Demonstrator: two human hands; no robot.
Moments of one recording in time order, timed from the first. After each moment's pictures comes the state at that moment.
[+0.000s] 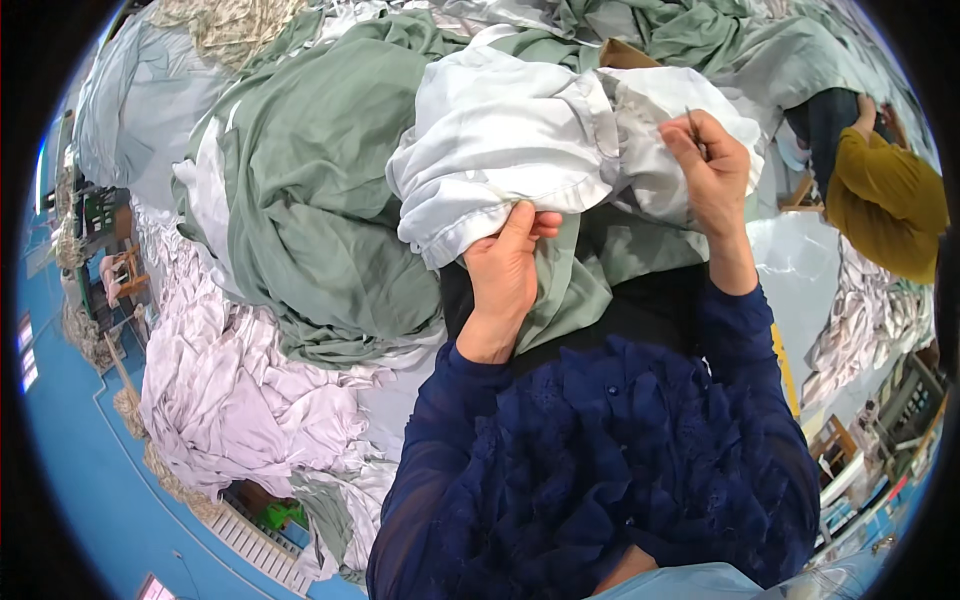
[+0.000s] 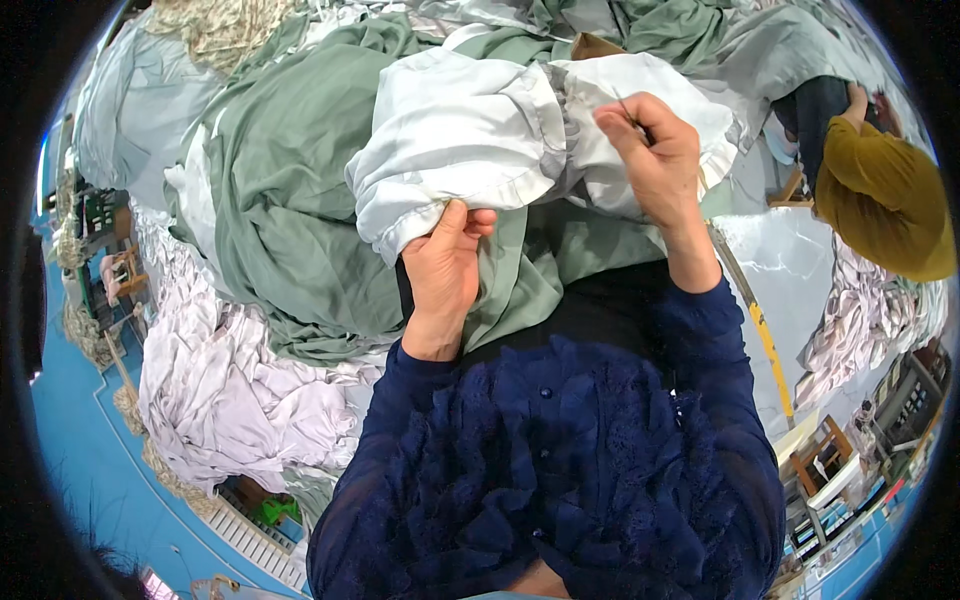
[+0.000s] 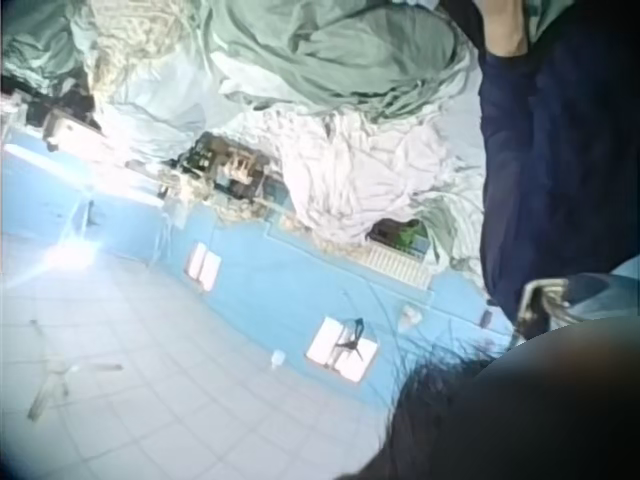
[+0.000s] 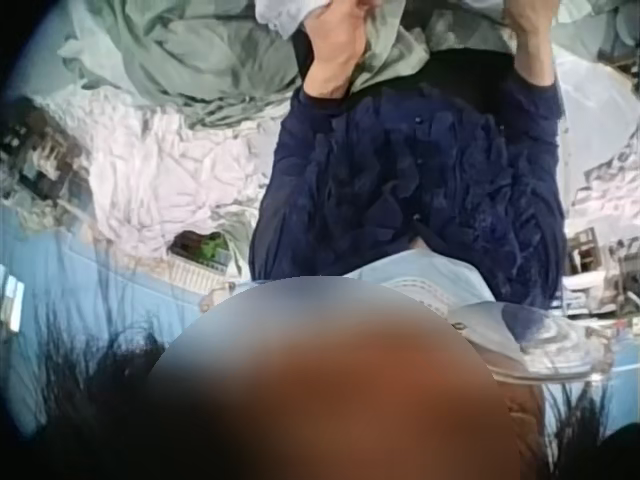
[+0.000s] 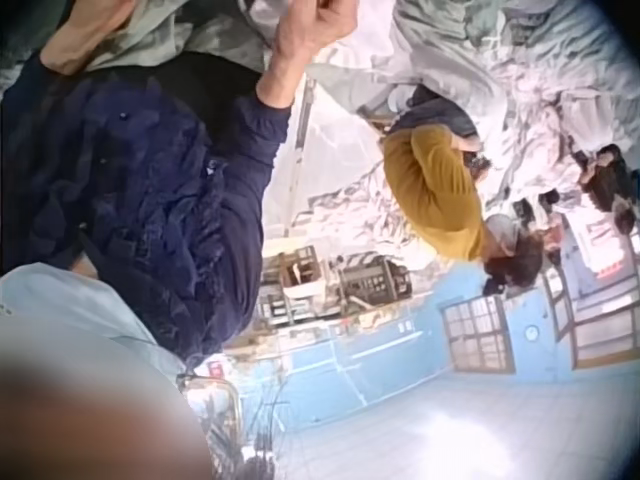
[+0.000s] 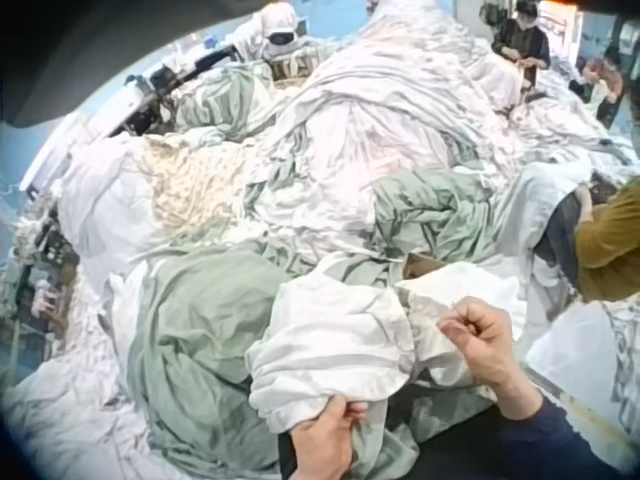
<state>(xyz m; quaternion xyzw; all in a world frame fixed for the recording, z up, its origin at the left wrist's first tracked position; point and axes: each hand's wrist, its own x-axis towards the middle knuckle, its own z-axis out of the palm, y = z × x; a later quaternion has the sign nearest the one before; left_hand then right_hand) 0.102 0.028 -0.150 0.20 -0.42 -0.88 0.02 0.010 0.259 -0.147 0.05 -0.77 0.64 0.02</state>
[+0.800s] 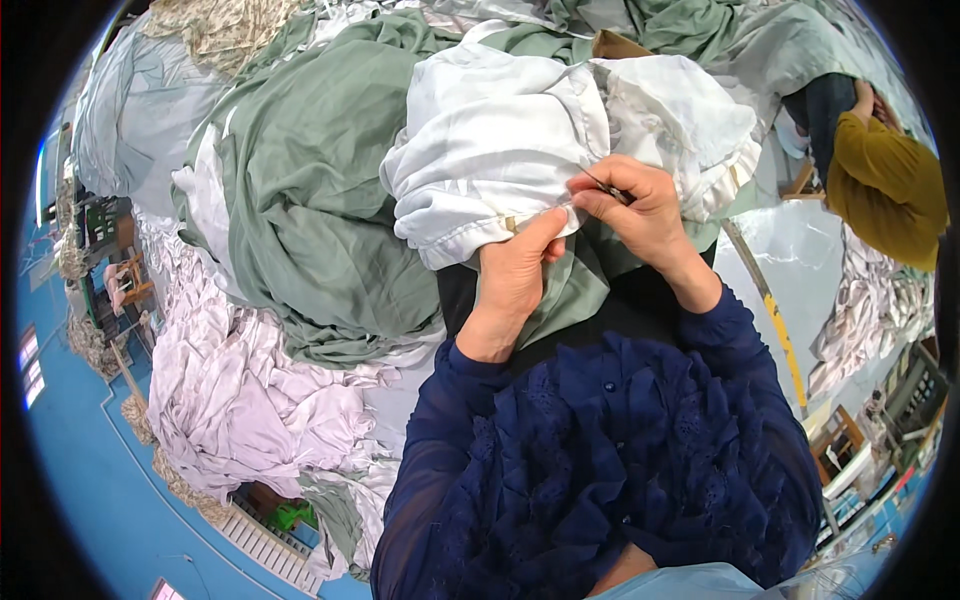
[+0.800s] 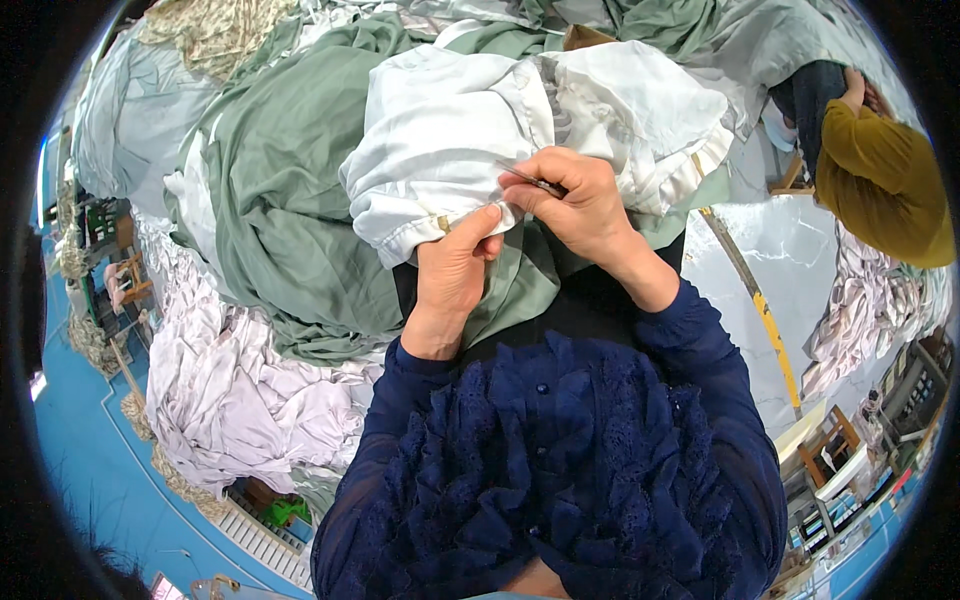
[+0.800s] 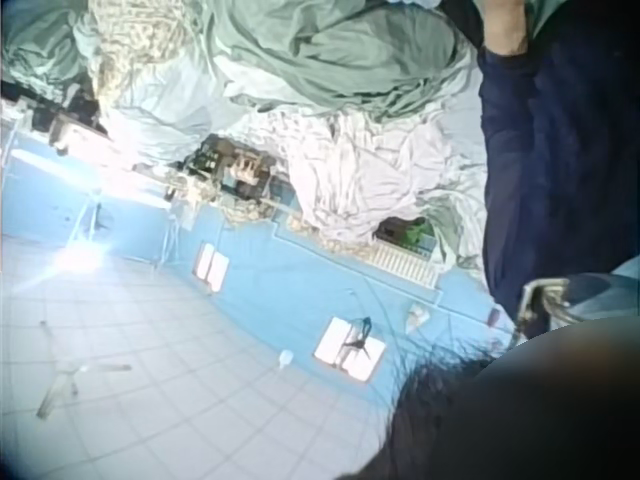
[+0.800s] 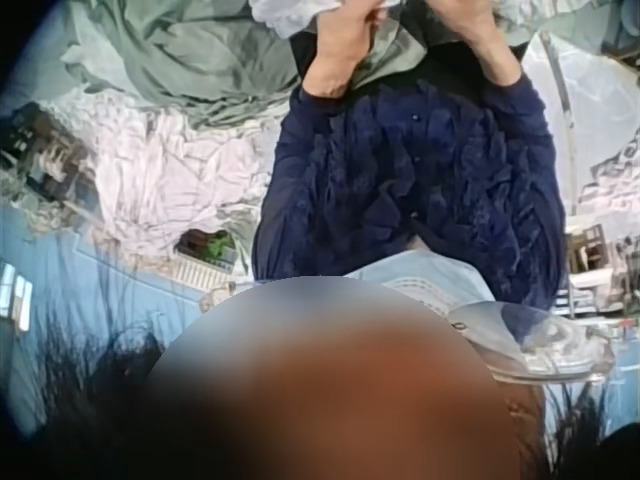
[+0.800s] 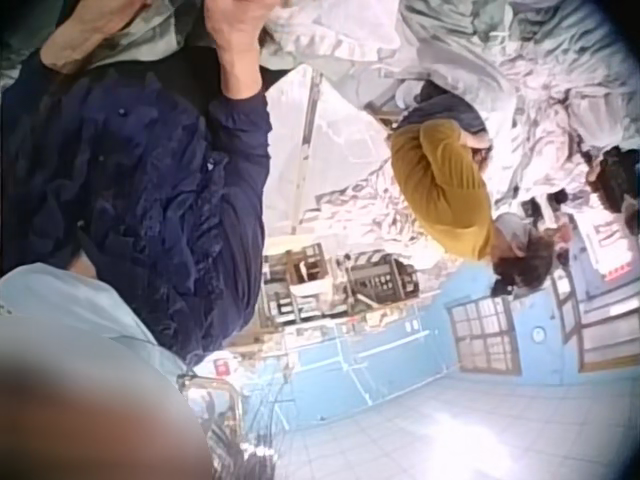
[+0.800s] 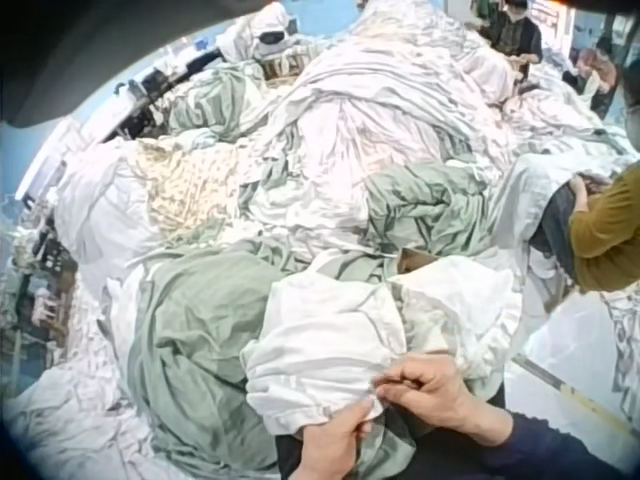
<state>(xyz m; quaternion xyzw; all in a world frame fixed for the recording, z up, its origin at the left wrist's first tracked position) 0.102 0.037 -0.143 0.27 -0.44 -0.85 -0.12 0.052 0.208 -0.147 0.12 -0.73 0.66 -0.10</state>
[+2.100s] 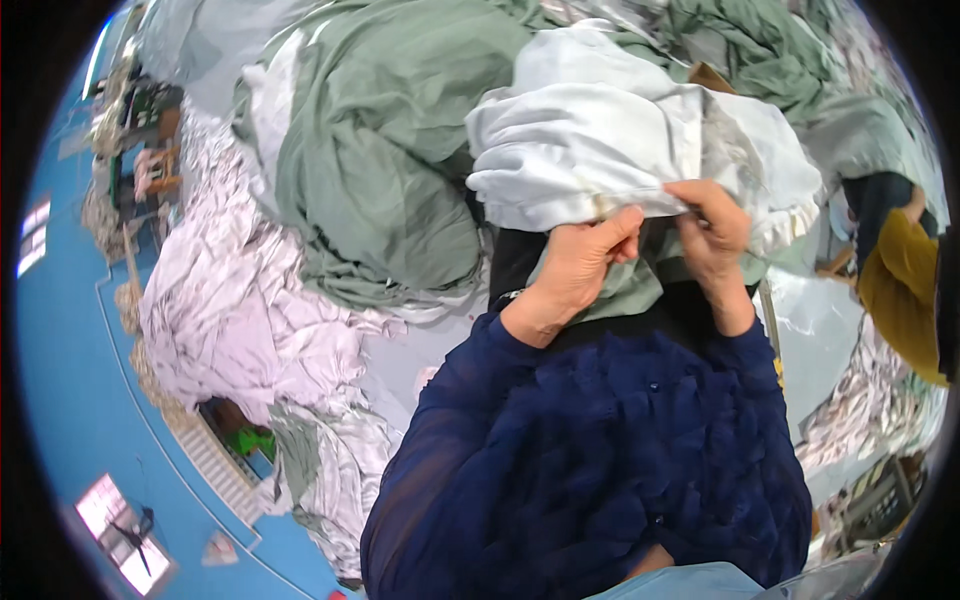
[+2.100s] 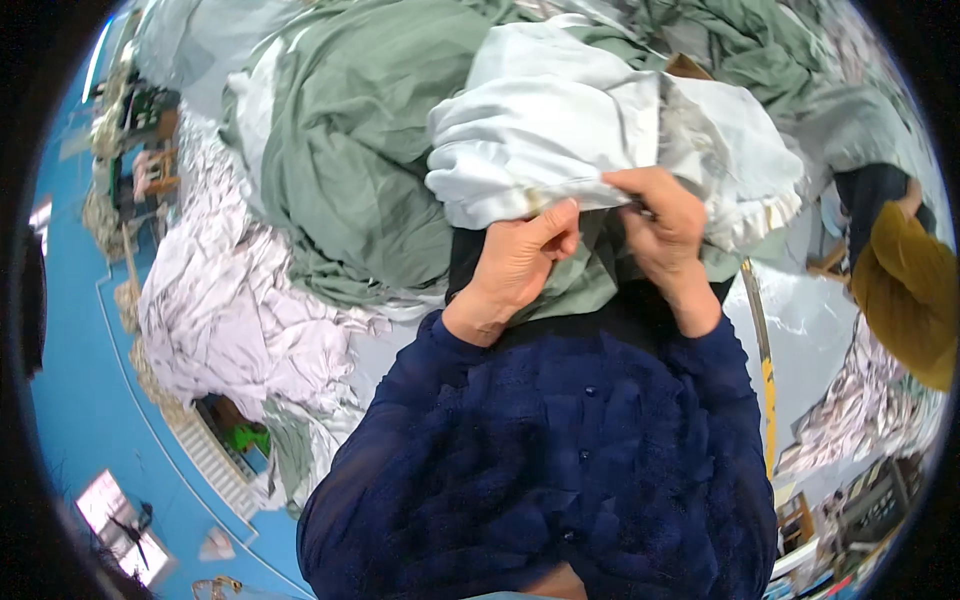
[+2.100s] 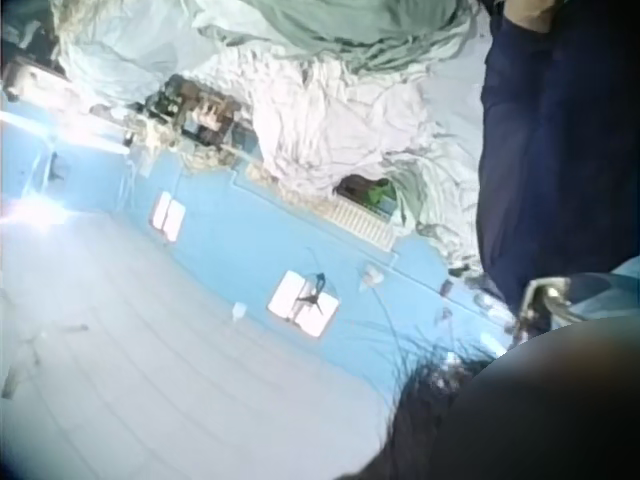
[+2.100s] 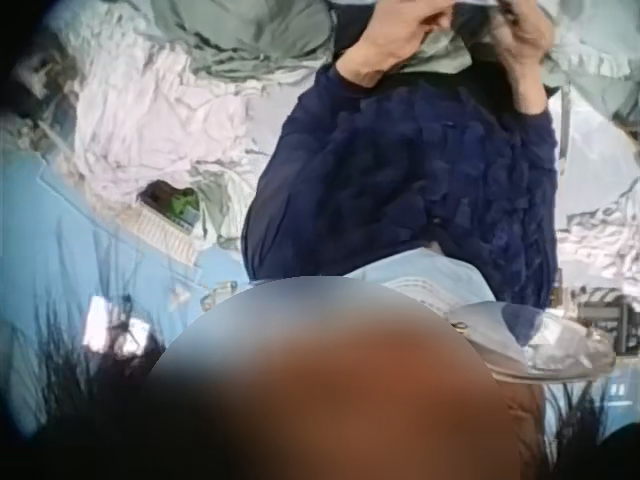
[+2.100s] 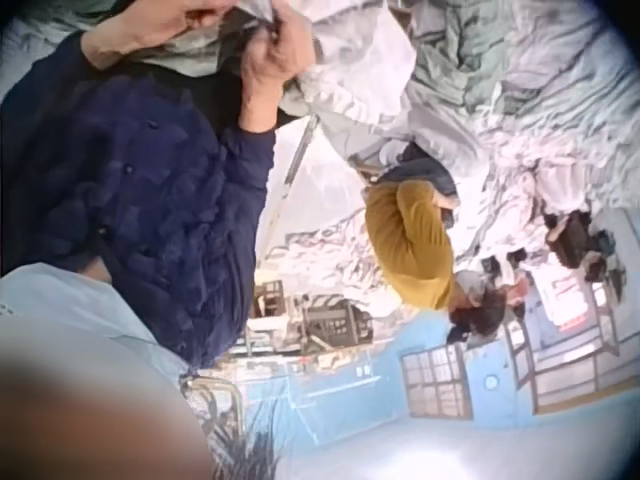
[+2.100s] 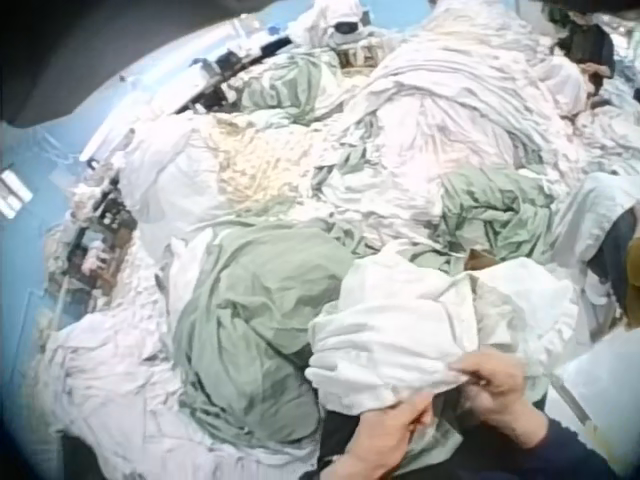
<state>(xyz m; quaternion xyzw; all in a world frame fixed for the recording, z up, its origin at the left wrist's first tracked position) 0.126 0.031 -0.135 0.26 -0.39 -0.88 -0.13 0.064 0.208 -0.144 0.23 -0.81 0.54 0.04</state>
